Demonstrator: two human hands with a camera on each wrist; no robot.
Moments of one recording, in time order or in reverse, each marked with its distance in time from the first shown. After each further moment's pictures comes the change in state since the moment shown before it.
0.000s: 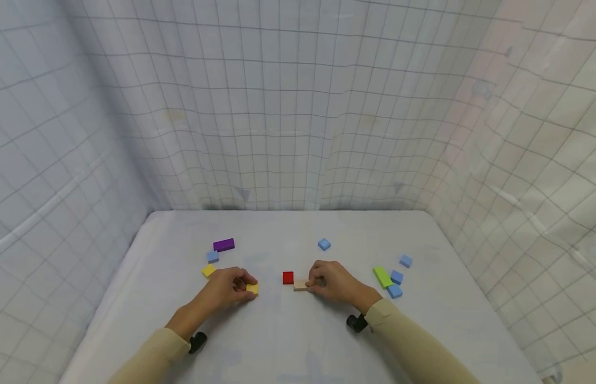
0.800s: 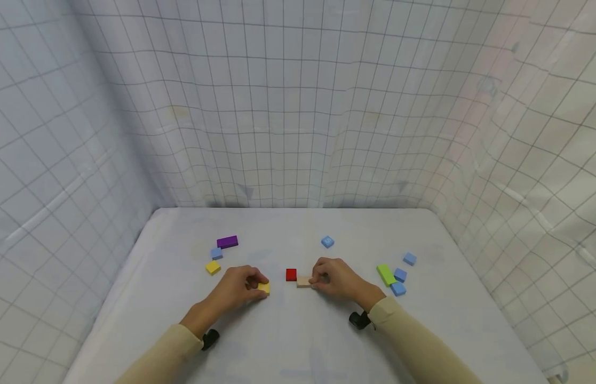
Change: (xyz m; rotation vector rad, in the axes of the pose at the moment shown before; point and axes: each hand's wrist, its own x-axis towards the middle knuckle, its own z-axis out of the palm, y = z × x) left_hand 0.004 0.013 0.015 -0.014 -0.021 -0.016; right_hand 0.000 0.005 0.004 0.045 0.015 0.008
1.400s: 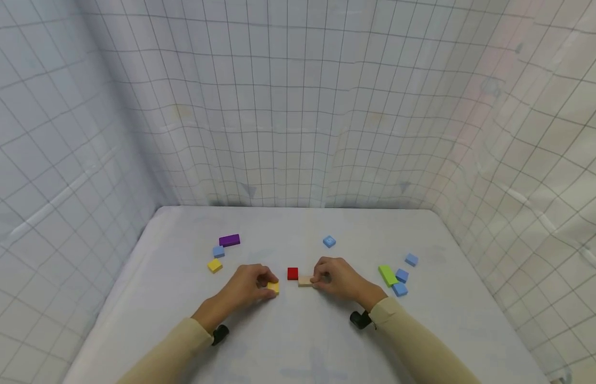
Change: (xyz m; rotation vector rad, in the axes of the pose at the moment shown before) left_hand 0.008 0.016 0.011 0.046 -0.038 0.037; right_hand -0.001 -0.004 -0.004 -0.015 -0.003 0.000
